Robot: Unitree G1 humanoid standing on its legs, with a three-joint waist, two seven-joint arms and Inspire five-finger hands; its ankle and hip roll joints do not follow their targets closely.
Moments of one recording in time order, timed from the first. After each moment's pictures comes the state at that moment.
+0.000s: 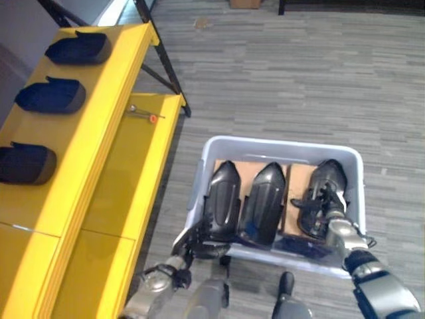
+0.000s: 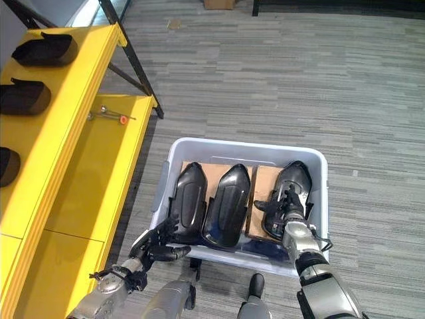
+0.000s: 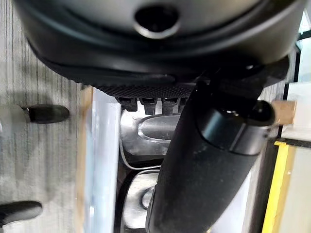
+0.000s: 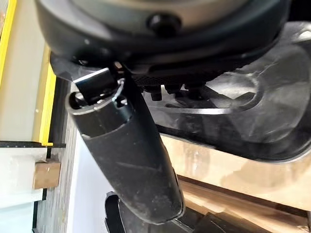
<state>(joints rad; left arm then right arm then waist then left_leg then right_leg) -0.01 0.43 -0.47 0.31 -0.58 -0.05 0.01 -0.57 -0.45 0.26 1.07 0.57 -0.11 -0.20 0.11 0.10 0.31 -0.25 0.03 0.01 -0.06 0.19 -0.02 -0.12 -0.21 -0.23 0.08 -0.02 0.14</state>
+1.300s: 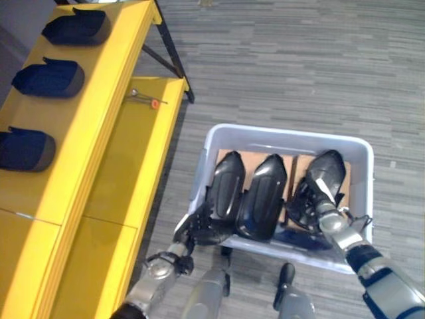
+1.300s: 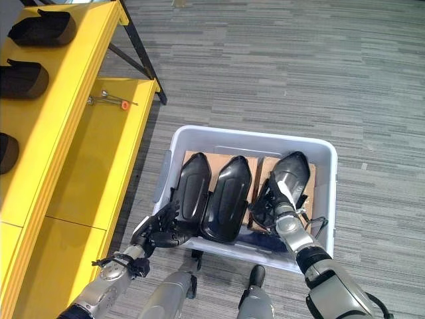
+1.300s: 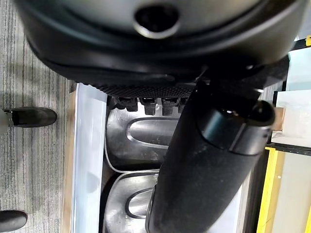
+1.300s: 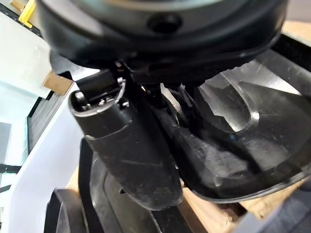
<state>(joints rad) -0.06 0.43 -0.47 0.33 -0.58 -0.09 0.04 -0.55 -0.53 0.56 0.82 0.24 -0.02 -0.19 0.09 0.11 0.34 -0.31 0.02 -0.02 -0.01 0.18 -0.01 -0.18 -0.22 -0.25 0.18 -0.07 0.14</state>
